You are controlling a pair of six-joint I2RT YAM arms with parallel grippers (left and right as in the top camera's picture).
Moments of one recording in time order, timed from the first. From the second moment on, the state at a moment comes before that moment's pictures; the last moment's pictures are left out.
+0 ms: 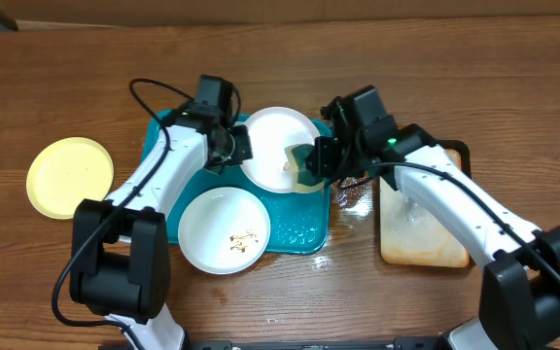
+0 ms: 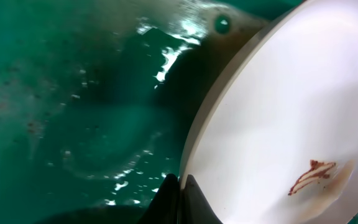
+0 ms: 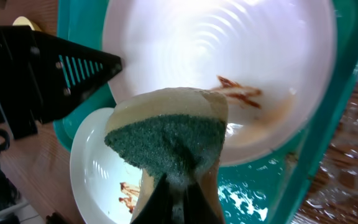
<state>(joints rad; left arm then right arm) -0.24 1.86 1.30 -0.69 0.11 -0.40 0.47 1.71 1.24 -0.57 -0.44 0.51</state>
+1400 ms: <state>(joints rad) -0.26 1.87 1.30 -0.81 0.01 -0.48 0.56 2.02 1.30 -0.45 -0.27 0.69</state>
